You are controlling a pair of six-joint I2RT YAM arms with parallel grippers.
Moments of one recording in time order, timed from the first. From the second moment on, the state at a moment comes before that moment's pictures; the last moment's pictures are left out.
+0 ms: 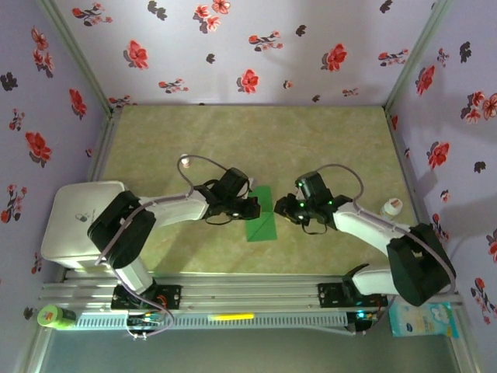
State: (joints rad) left arm -0.84 1.70 0.95 -0.19 0.33 -0.69; right arm 0.55 1.30 0.61 -0.25 -0.38 0.93
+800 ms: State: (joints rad) left arm -0.83 1.77 0.89 -0.16 0.29 -0.65; right arm 0.69 1.34 0.57 -0.28 -0.35 1.06
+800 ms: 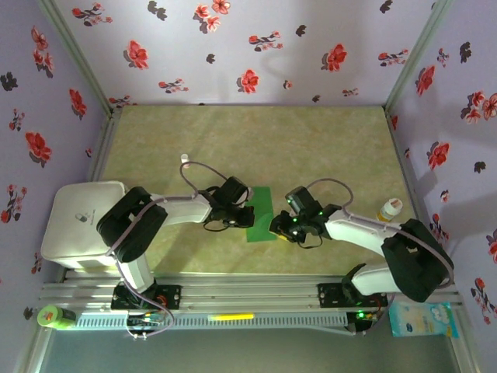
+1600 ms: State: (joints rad) left arm -0.83 1.76 0.88 -0.13 0.29 -0.65; right arm 0.71 1.43 0.59 -0.16 -0.33 1.07
